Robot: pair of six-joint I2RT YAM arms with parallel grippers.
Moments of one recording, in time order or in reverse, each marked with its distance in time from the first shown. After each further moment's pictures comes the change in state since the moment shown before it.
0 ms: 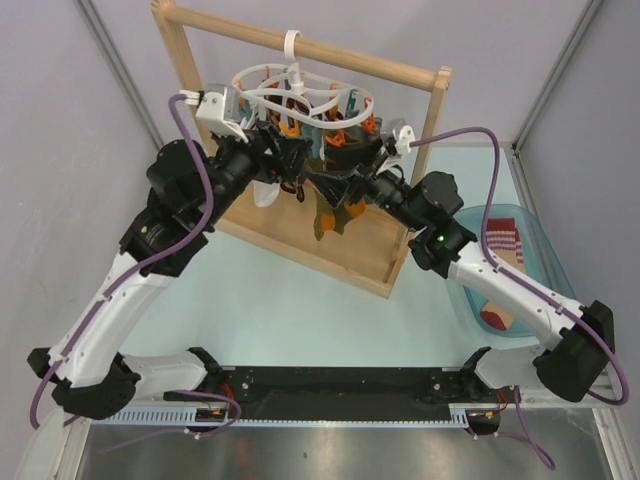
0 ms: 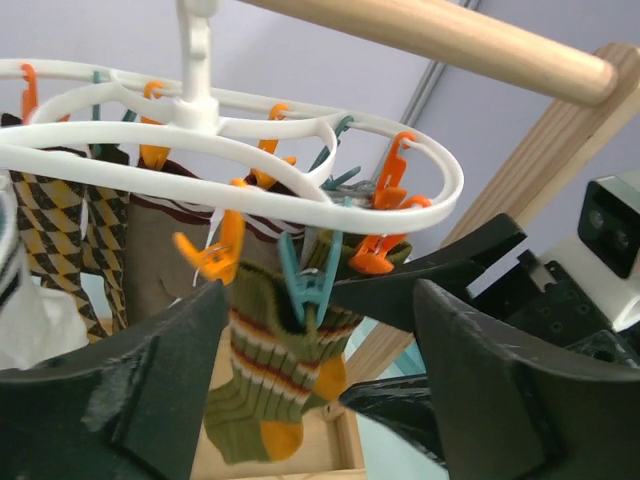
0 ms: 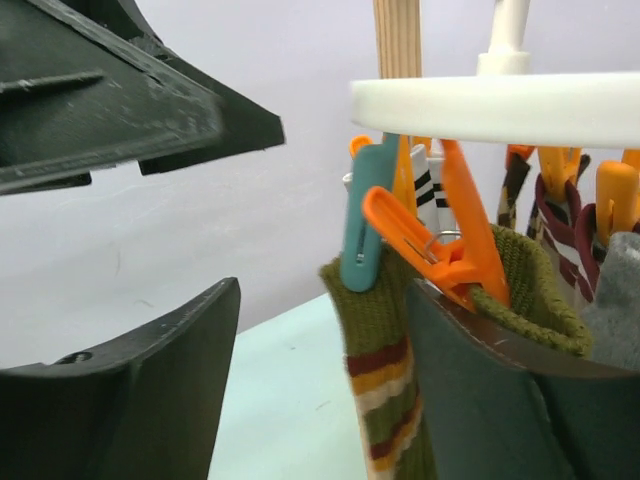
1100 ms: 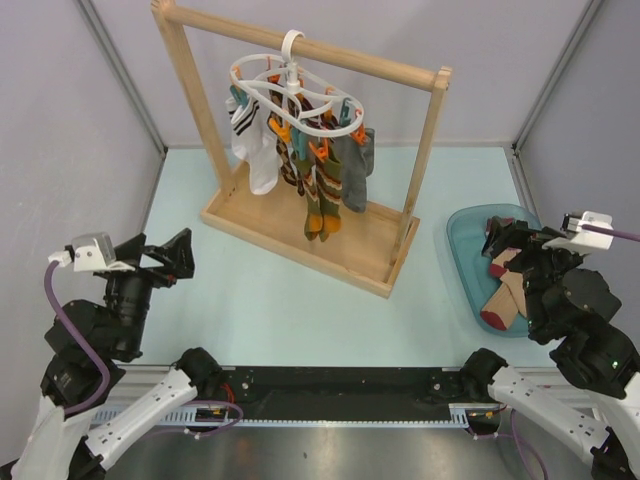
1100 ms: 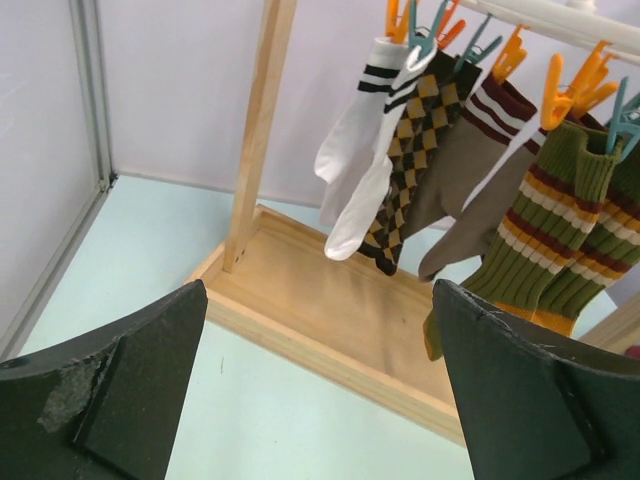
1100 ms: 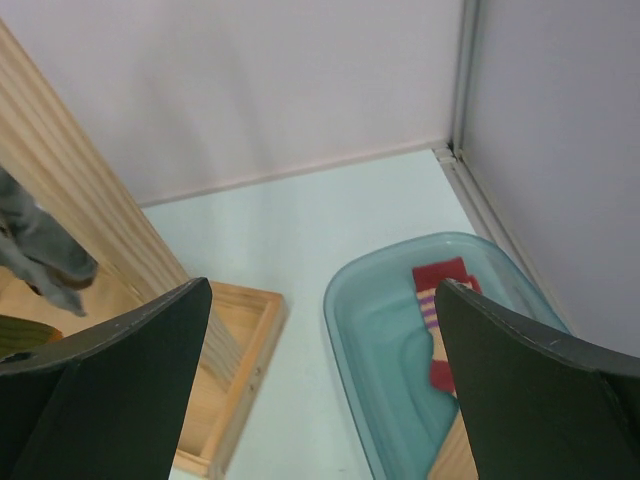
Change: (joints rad) left arm -0.003 -0.854 -0.602 -0.167 -0.512 0.154; right arm -0.007 -0.837 -0.083 -1.105 1.112 -0.124
